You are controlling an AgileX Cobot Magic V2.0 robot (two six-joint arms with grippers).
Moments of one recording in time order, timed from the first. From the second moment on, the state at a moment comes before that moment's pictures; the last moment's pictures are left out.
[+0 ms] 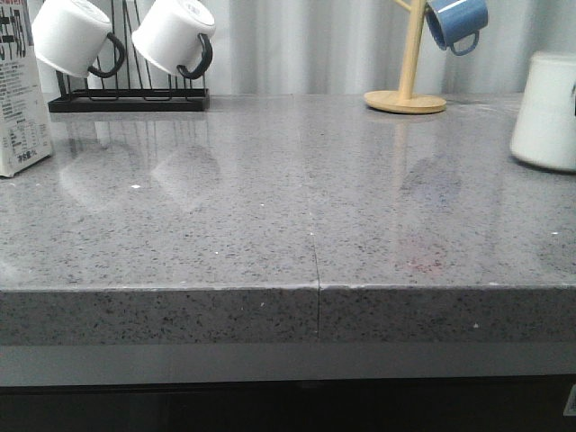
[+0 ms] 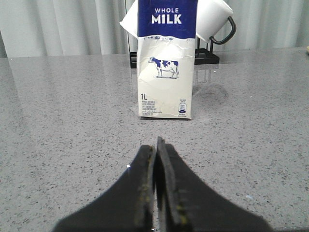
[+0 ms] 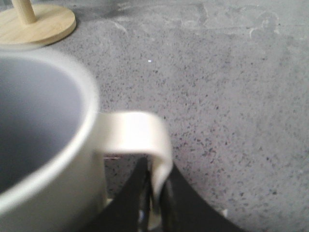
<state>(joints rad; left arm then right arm) -0.06 -0.01 0.00 -0.10 0.12 0.08 -0.12 1.60 -0.65 0.02 -0.57 0.07</state>
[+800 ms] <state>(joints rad) -0.06 -0.01 0.00 -0.10 0.12 0.08 0.31 1.49 -0.69 0.02 -0.46 0.07</state>
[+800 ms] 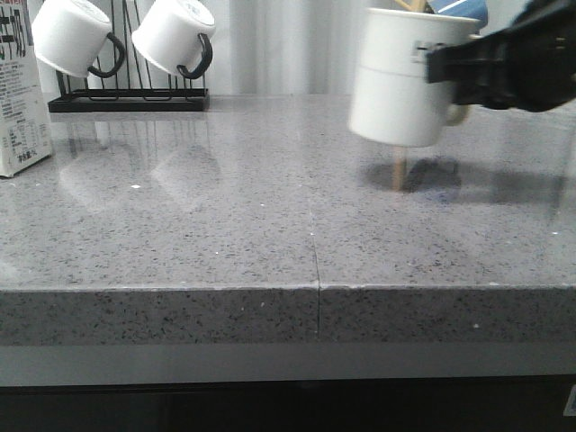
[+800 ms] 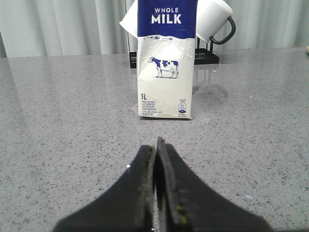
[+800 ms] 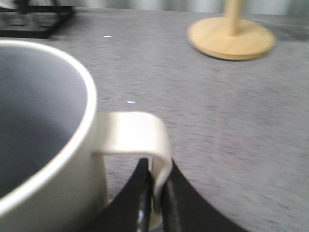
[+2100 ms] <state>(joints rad) -0.06 -0.01 0.00 -0.10 0.12 0.08 0.46 1.34 -0.59 0.01 -0.31 0.07</state>
